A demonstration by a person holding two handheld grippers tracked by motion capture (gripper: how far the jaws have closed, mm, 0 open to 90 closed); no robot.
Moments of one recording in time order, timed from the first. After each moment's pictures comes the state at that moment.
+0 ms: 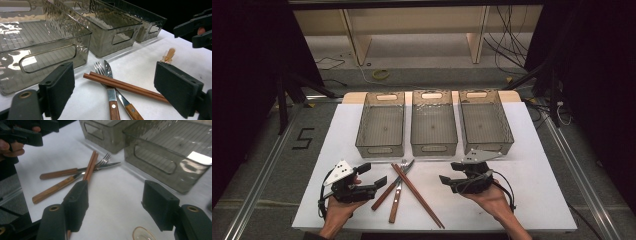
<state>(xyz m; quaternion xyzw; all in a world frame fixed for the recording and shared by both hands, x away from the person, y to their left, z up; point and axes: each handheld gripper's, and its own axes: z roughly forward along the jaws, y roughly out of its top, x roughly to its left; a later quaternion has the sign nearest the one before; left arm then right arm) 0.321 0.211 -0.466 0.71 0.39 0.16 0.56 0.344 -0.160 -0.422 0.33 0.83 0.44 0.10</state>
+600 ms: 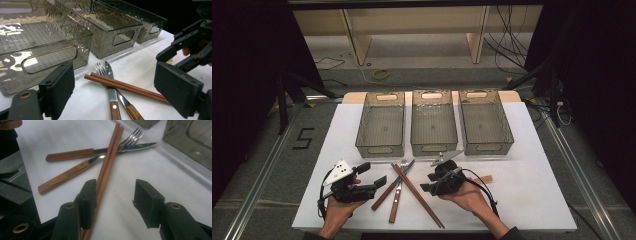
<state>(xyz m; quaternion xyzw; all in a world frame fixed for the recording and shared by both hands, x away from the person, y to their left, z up) 0.321 0.212 -0.465 0.71 0.39 0.16 0.56 0.361 -0.099 -0.447 0.31 0.88 0.36 0.02</state>
